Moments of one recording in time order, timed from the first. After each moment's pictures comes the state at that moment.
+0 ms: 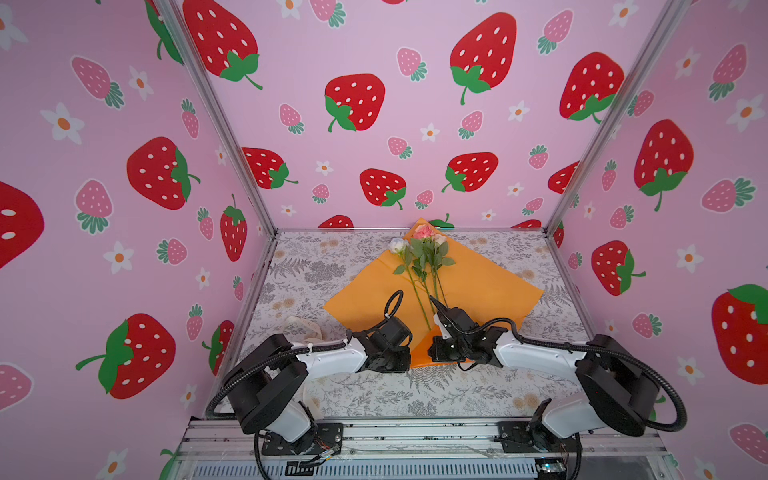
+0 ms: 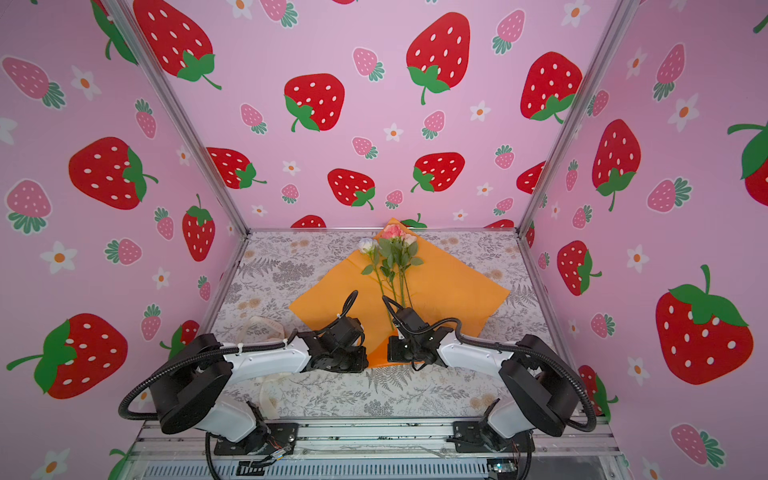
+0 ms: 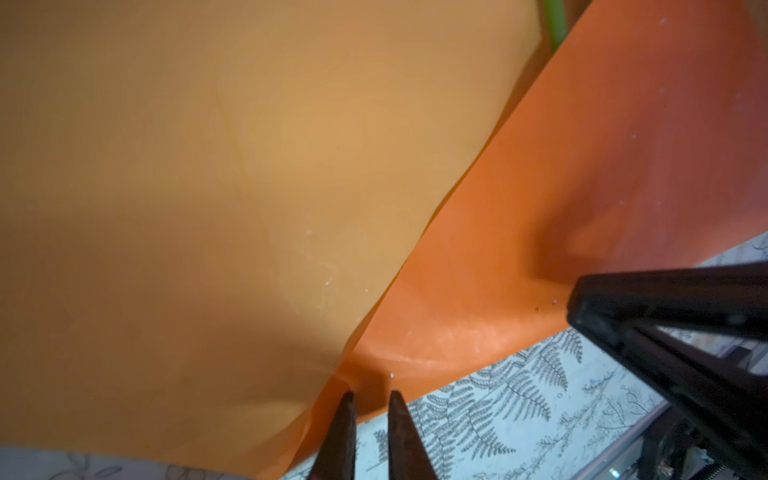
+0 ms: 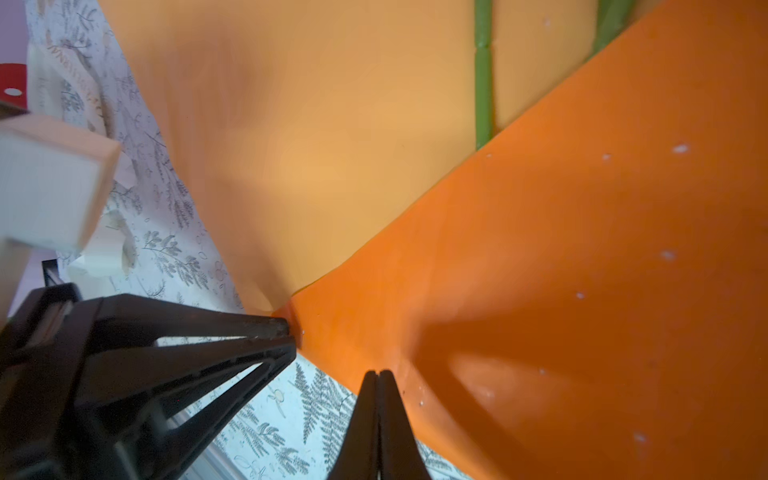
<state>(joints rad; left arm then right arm) -0.86 1.53 0.70 -0.26 0.16 -0.80 0.92 1.49 0.69 -0.19 -0.21 0.75</state>
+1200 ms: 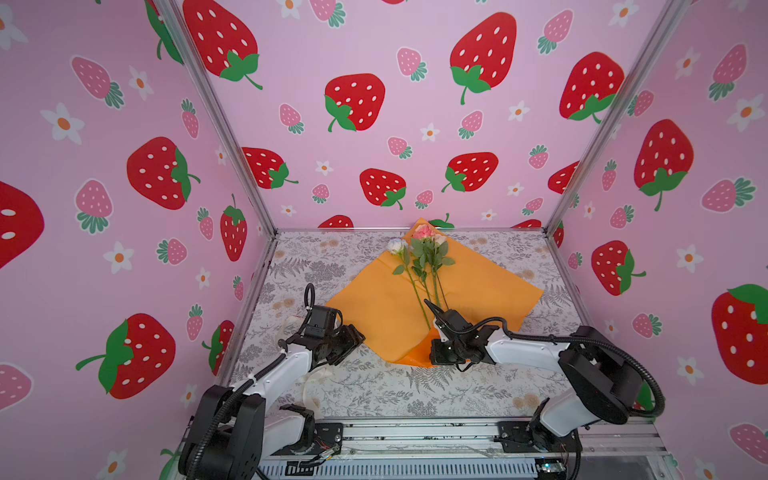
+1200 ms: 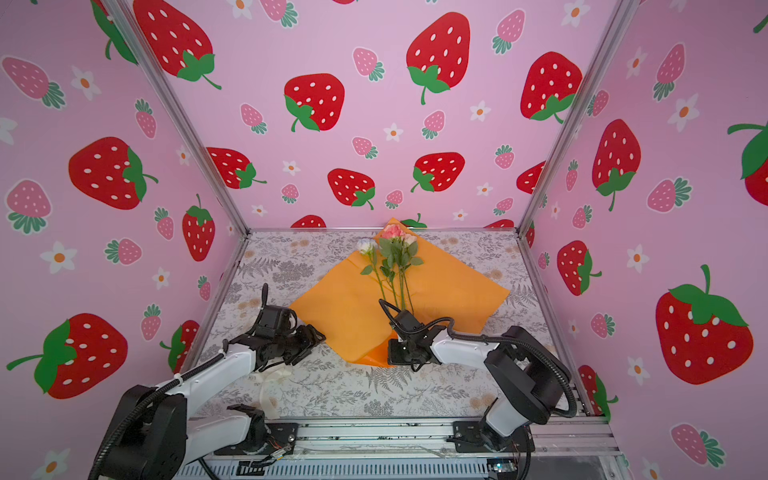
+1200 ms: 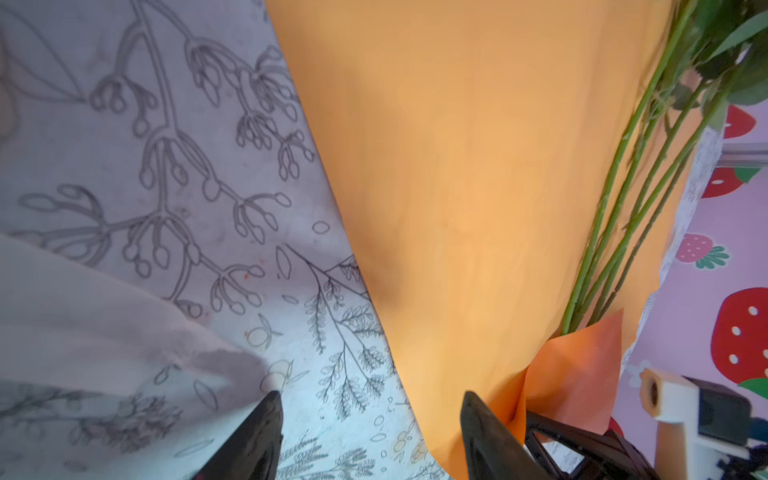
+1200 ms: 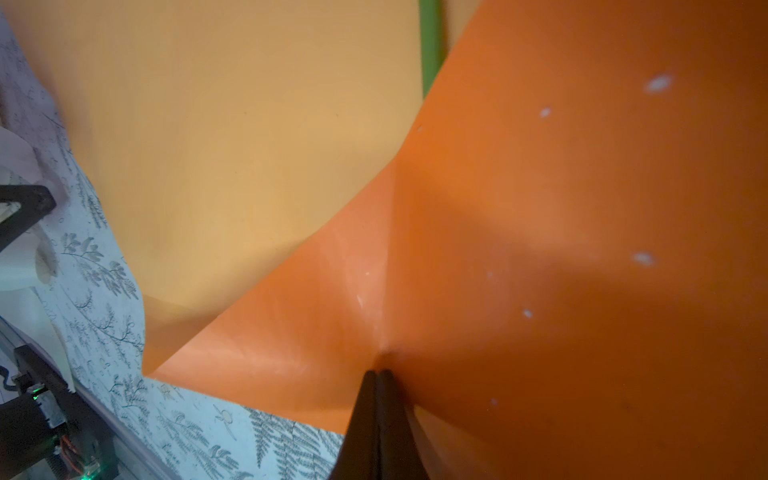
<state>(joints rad) -0.21 1.22 0.47 -0.27 0.35 -0.87 0.92 1.56 0.71 -0.22 -0.18 0.75</state>
